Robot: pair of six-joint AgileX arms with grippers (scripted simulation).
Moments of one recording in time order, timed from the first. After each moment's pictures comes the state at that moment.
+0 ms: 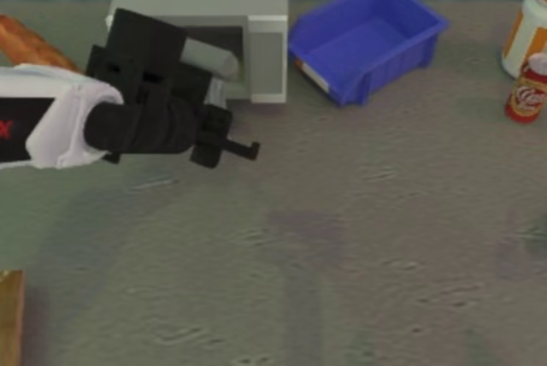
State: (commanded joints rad) left arm -0.44 1.76 0.98 -0.08 0.05 0.02; right arm 0.00 0.00 0.00 0.00 0.00 0.00
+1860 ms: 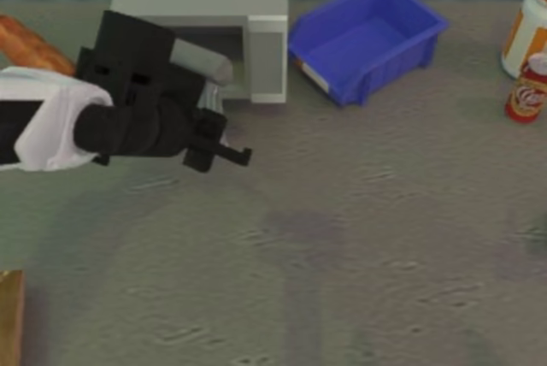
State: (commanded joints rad) left arm -0.42 1.74 0.96 -0.08 0.09 0.07; right arm 0.00 0.00 0.00 0.00 0.00 0.00
